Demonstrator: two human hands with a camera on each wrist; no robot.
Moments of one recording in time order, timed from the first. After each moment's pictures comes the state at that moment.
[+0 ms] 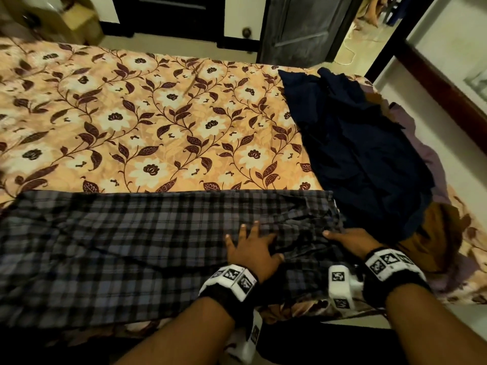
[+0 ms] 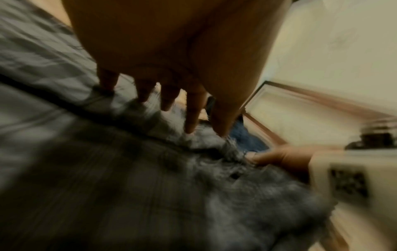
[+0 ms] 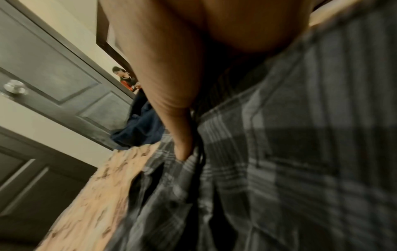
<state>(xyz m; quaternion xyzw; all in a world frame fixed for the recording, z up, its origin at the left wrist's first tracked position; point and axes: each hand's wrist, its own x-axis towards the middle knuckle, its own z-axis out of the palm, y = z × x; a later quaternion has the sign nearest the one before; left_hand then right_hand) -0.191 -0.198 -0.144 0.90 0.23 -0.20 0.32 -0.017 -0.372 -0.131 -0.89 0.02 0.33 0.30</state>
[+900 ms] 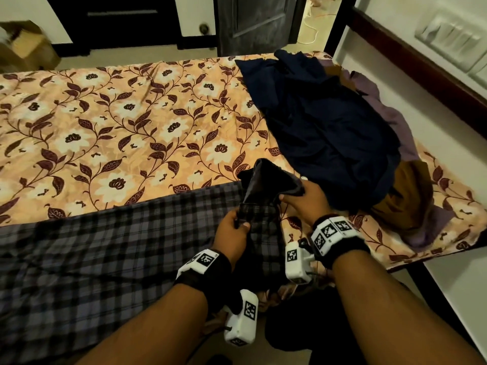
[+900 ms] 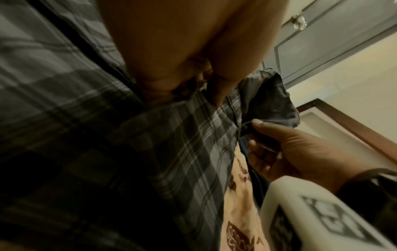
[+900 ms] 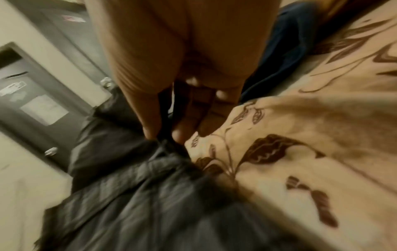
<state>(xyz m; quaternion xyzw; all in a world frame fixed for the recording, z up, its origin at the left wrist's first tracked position) -0.172 -0.205 -0.150 0.62 0.35 -0.01 0.70 -0.036 -0.331 -0.128 -0.86 -0.08 0.17 0.47</state>
